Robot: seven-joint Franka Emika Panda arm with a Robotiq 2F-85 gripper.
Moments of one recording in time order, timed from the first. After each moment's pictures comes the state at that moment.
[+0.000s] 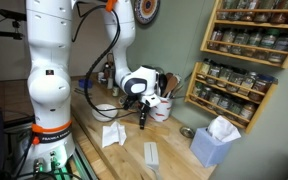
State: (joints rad) arm -0.19 0.05 -0.05 -2.76 -0.05 2.93 0.66
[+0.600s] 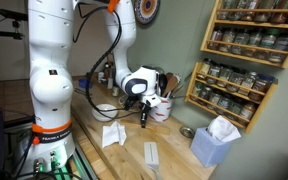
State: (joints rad) arm -0.11 0.07 -0.13 -2.75 -0.05 2.95 0.66
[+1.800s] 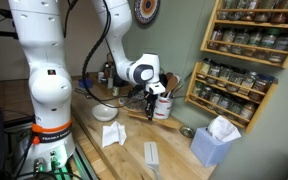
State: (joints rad) arm -0.15 -0.12 -0.15 -2.72 -0.38 2.76 1.07
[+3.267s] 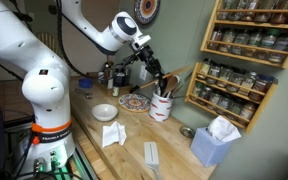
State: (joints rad) arm -0.33 -0.69 0.25 -2.72 -0.80 2.49 1.62
